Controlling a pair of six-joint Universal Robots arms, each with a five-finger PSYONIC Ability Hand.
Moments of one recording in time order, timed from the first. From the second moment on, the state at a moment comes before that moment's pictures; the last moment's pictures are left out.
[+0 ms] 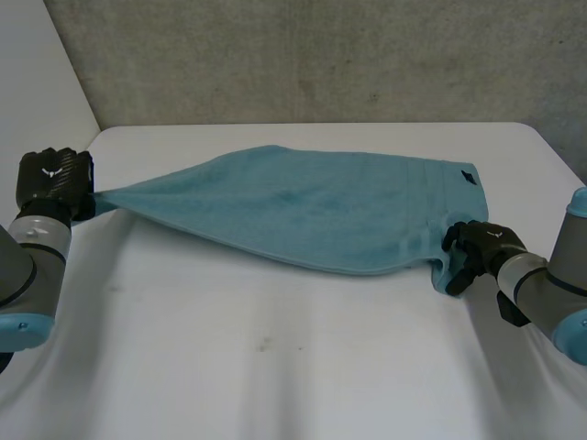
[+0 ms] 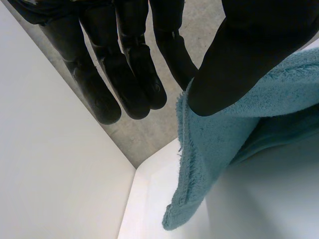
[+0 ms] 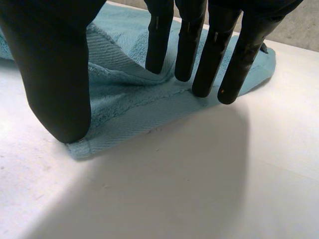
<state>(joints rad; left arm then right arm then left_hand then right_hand) 4.65 -1.96 -1.77 3.80 -1.52 3.47 1.69 -0.95 1.55 -0.14 1.39 3.04 1.14 1.20 1.19 1.20 0.97 0.49 0.57 0.58 0.57 0.37</state>
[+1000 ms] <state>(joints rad) 4.72 -1.46 -1.94 3.08 -1.39 3.59 1.37 -1.51 1.66 0.32 1.36 2.32 1.14 1.20 1.19 1.20 0.97 0.96 1.18 1.18 1.19 0.99</state>
